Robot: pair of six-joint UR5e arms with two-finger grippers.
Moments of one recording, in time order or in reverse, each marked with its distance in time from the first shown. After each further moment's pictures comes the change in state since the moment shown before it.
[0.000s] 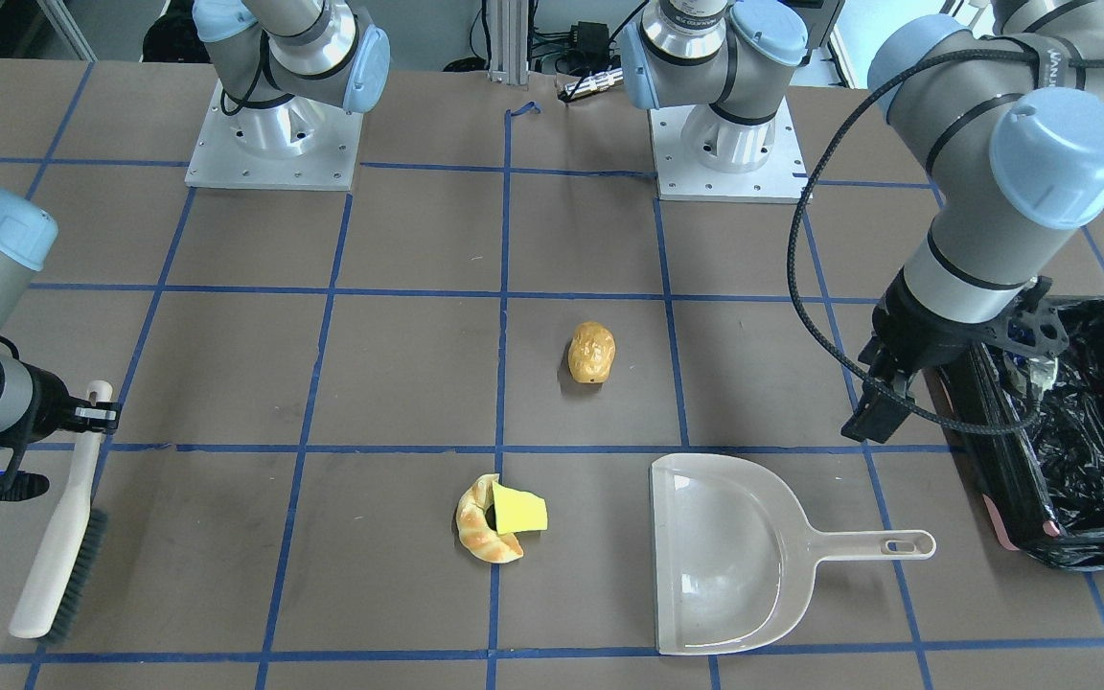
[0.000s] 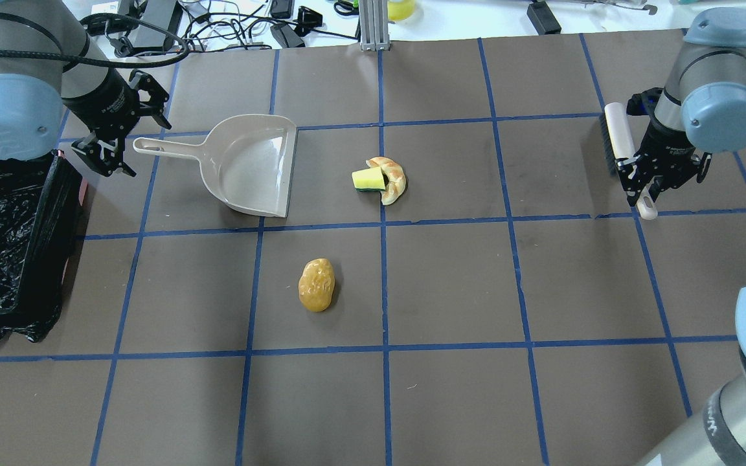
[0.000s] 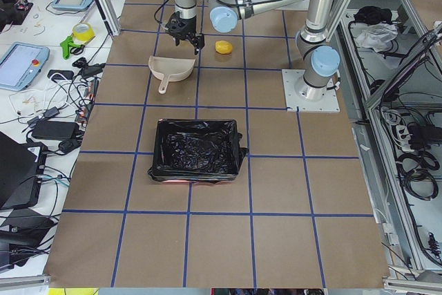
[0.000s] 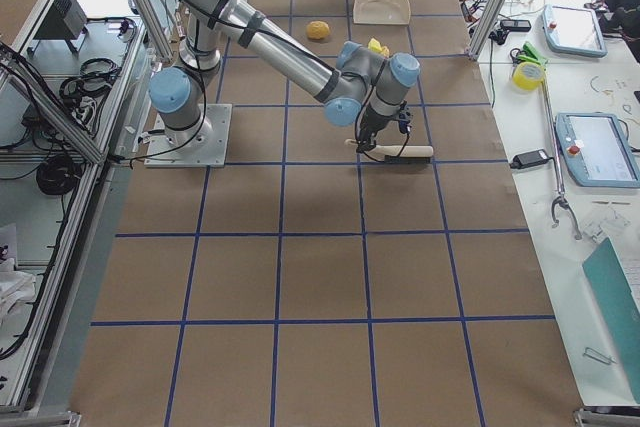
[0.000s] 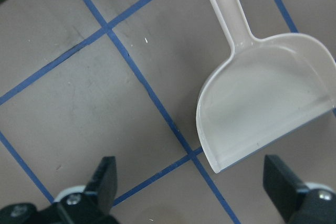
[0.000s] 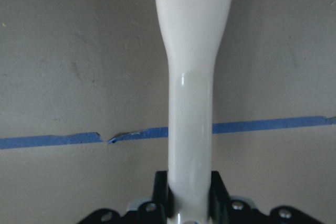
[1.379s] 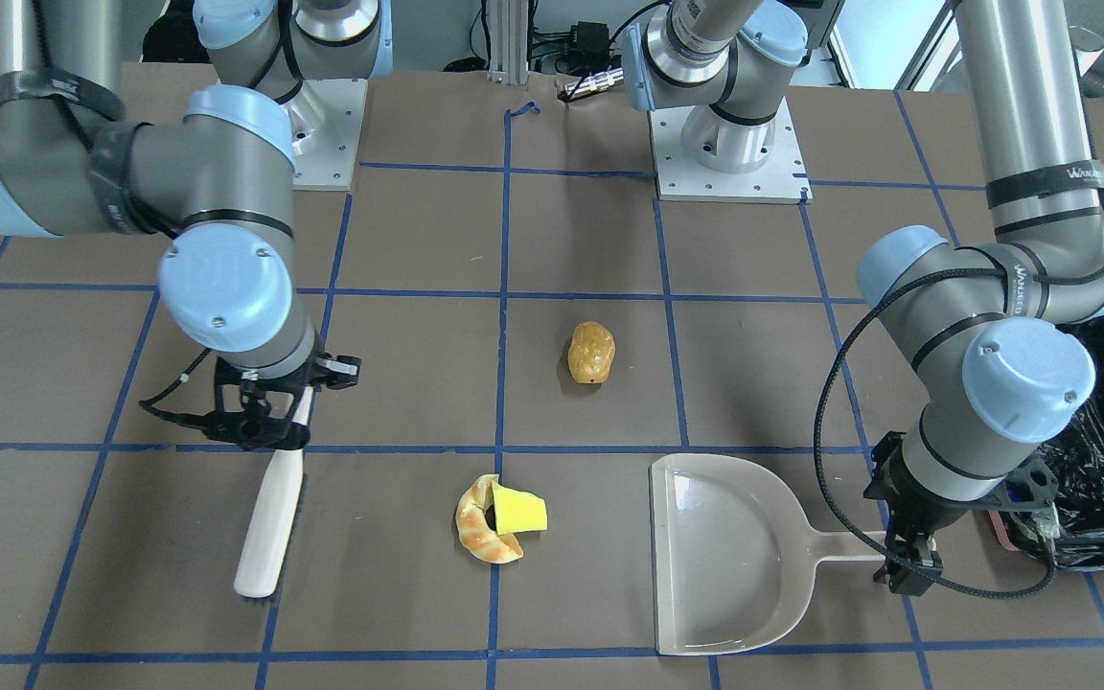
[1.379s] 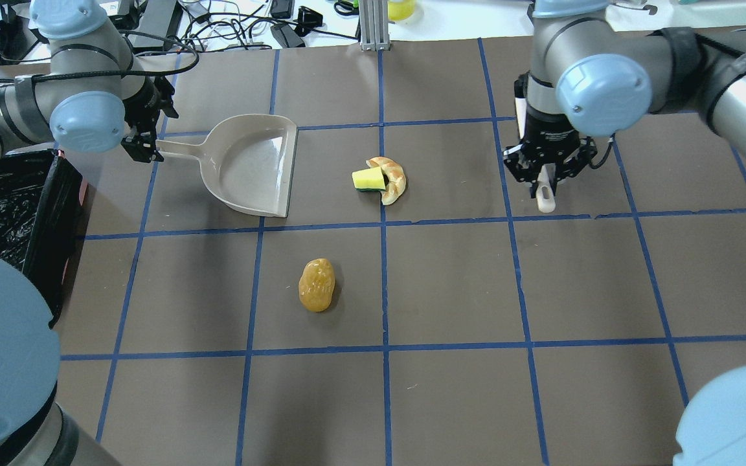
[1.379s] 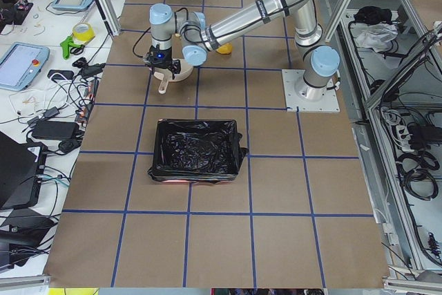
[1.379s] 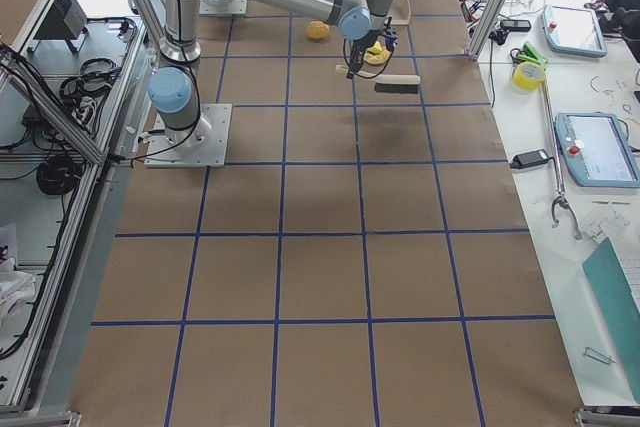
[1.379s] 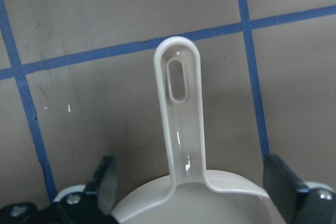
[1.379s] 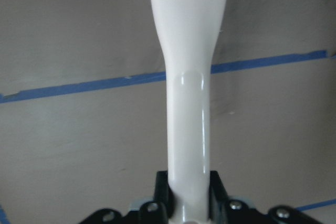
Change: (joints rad) left arm 0.008 -0.316 0.112 0.270 0.067 -0.230; right arm 0.479 -0.066 -0.080 0.201 0.058 0.556
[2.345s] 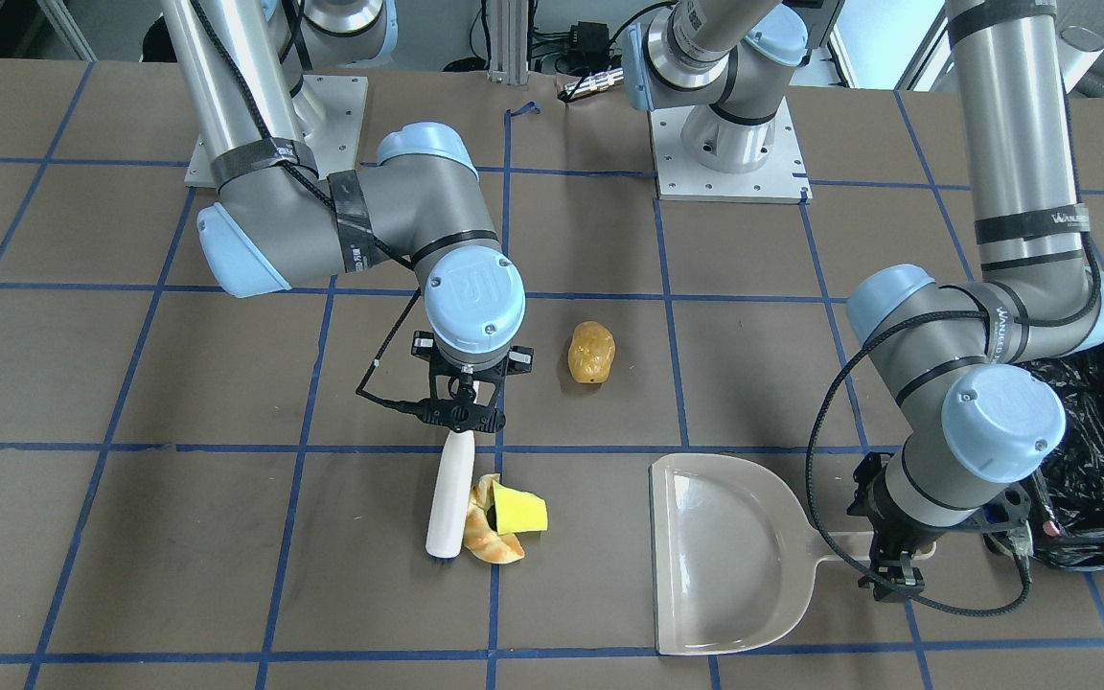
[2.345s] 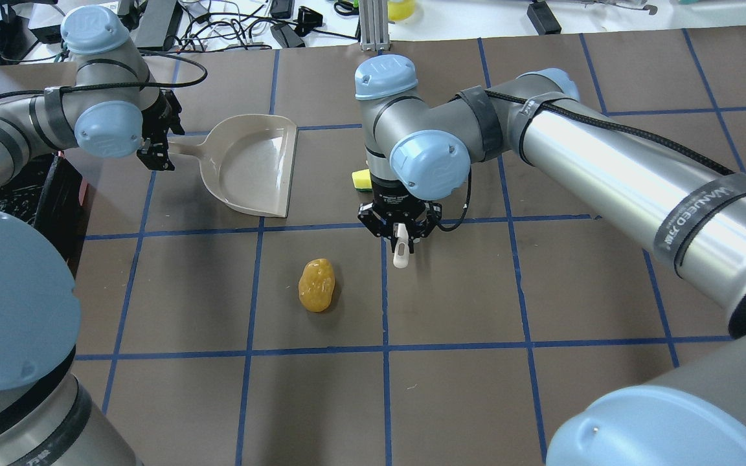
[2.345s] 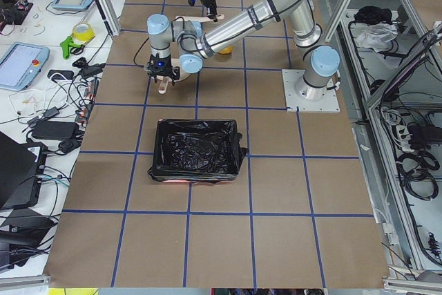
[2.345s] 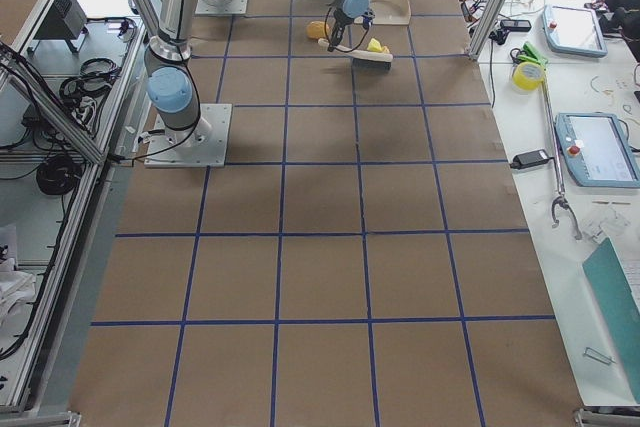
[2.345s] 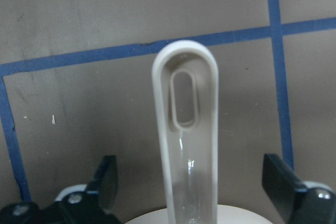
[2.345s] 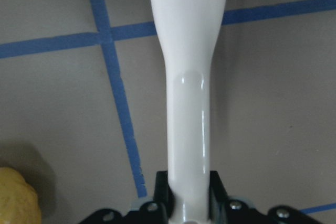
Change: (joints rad) left arm 0.000 -0.054 0.007 0.004 0.004 -0.071; right arm 0.230 0.139 -0.075 -0.027 0.136 0.210
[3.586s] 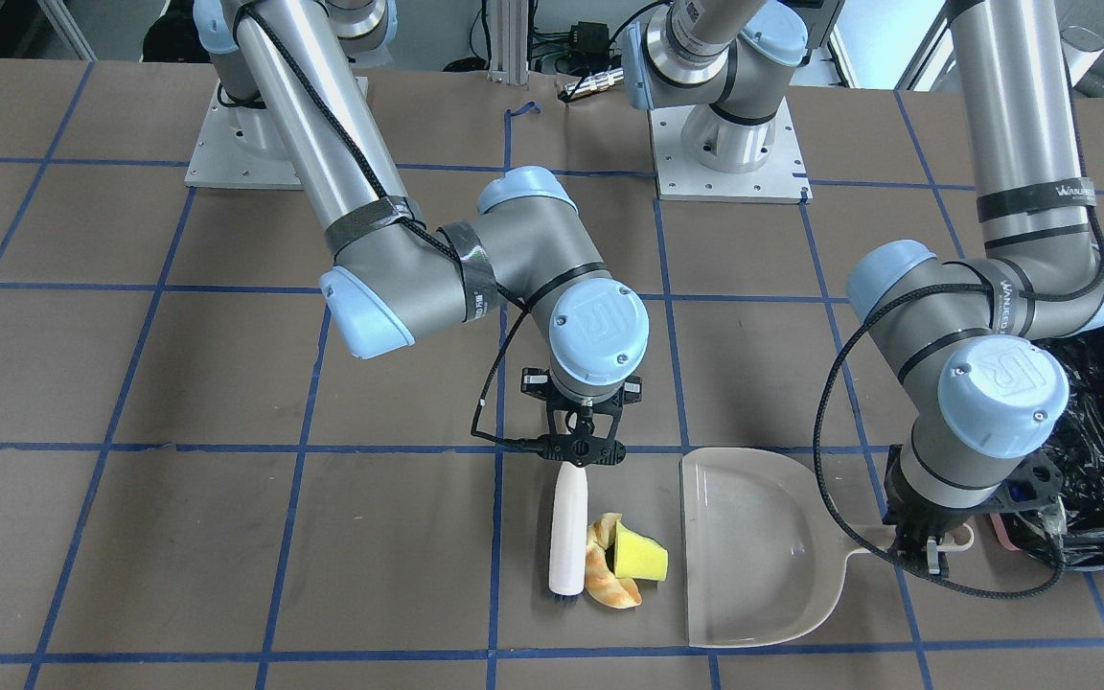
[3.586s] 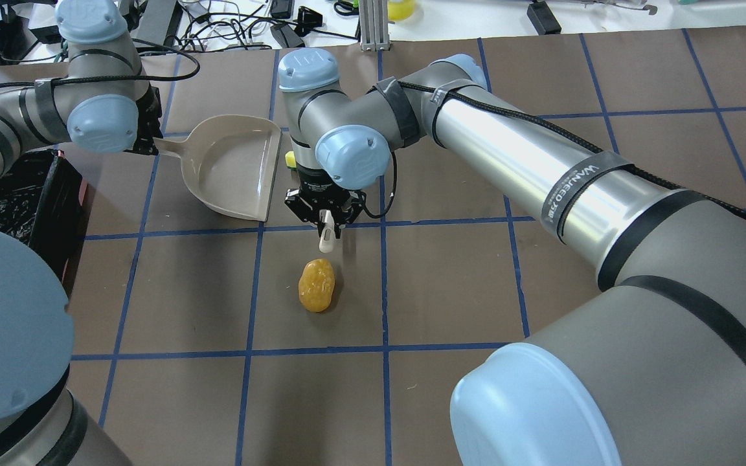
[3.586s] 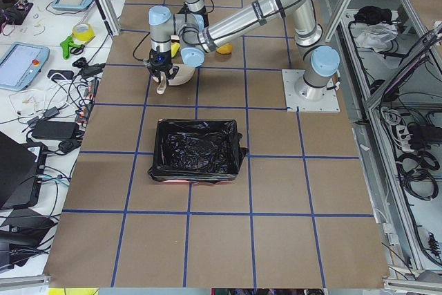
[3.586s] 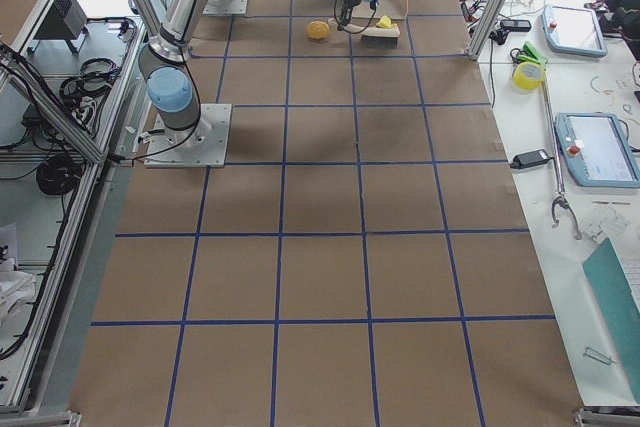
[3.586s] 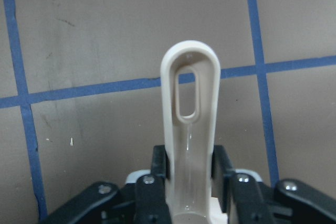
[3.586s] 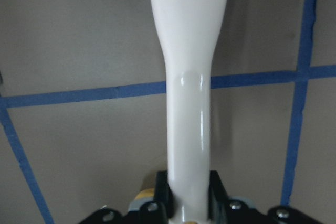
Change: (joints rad) left arm -0.016 0.041 -0.006 0.002 0.135 -0.012; right arm 0.117 0.180 -0.253 -0.024 0.100 0.074
